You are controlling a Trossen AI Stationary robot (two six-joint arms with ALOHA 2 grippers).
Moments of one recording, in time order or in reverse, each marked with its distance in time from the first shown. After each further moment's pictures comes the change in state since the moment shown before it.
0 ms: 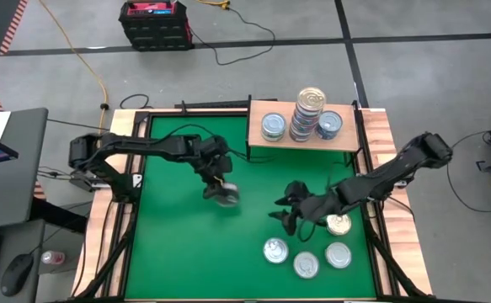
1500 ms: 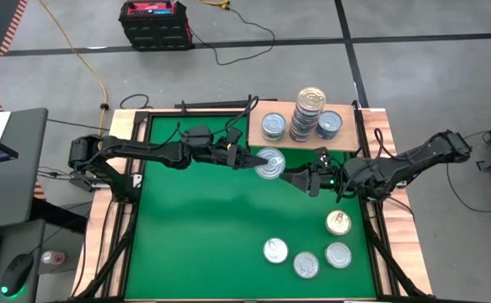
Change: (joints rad) left arm -0.083 0.003 0.002 1.151 -0.227 -1.097; right arm -0.115 -0.348 -0.122 0.426 0.040 0.107
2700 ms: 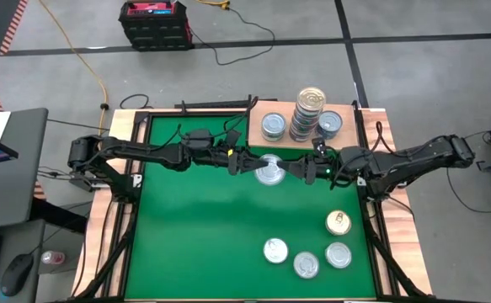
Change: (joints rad) left arm -0.024 0.000 0.000 -0.013 -0.066 0.232; right arm -0.135 -0.006 0.000 -0.016 -0.123 -0.005
